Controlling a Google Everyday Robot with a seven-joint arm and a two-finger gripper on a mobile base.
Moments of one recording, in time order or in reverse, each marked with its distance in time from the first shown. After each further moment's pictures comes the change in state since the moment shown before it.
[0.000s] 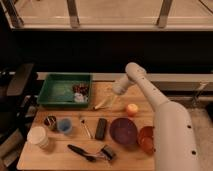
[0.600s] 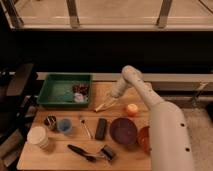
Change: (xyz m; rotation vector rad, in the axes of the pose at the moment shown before) arm 0.007 0.009 0.017 -0.046 0.027 0.020
